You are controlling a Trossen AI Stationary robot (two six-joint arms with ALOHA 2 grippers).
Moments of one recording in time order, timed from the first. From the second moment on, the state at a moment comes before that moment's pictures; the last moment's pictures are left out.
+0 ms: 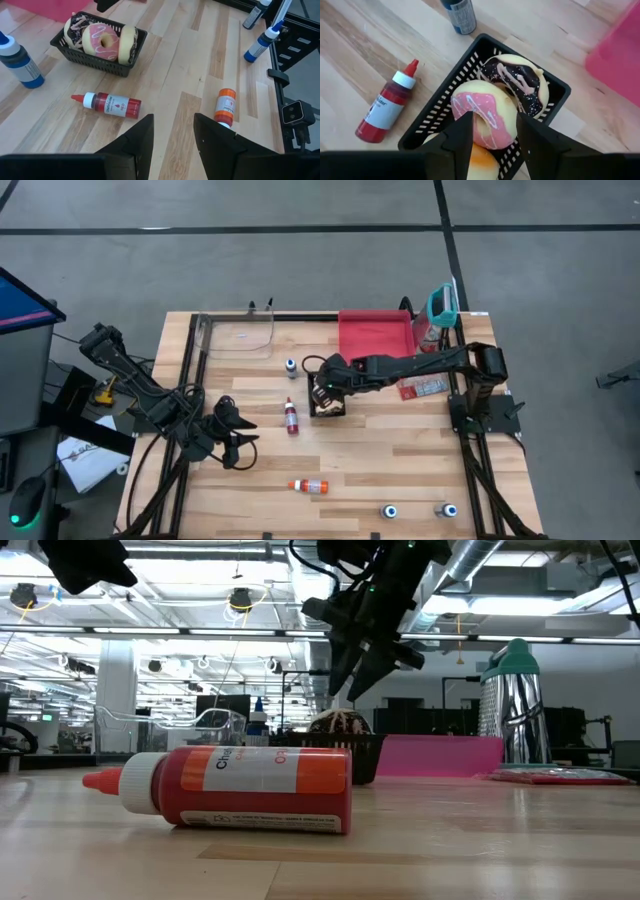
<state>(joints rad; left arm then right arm) -0.73 1.00 0.77 -0.57 -0.69 -0.85 -0.01 1.85 1.43 -0.68 0.32 0.81</state>
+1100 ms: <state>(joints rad) -0.02 1.41 0.77 -0.31 -0.22 -1.12 0.52 1.49 1.43 -1.29 0.59 1.56</state>
